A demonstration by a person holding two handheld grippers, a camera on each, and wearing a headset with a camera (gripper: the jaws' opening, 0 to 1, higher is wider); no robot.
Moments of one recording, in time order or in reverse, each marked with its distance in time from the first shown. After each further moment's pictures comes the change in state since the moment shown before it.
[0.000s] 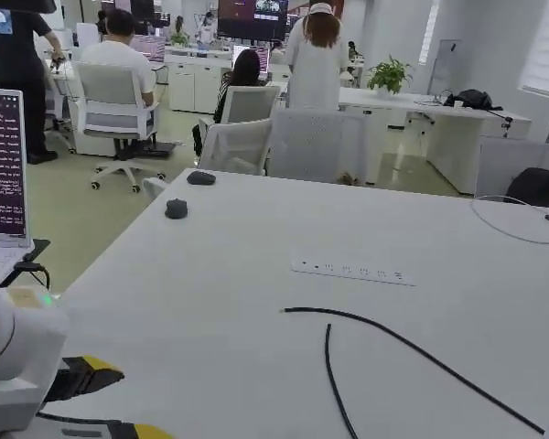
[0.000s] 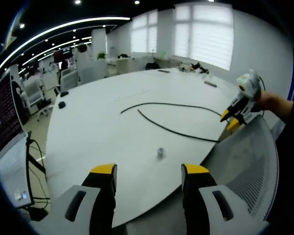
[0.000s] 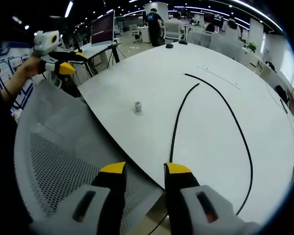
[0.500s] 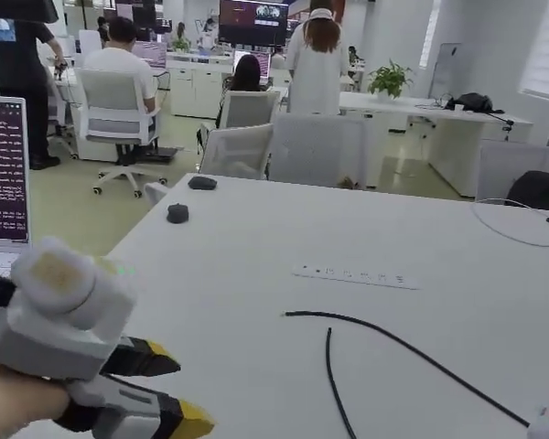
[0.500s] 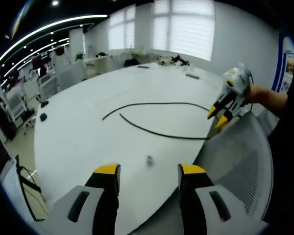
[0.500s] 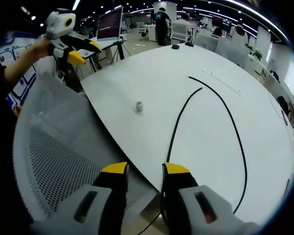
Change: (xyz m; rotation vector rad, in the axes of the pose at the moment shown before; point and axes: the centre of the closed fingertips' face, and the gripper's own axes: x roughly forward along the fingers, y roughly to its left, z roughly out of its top) left arm 0.014 -0.018 0.033 0.113 0.021 -0.119; right arm -0.002 -0.004 0.004 -0.087 0.031 0.004
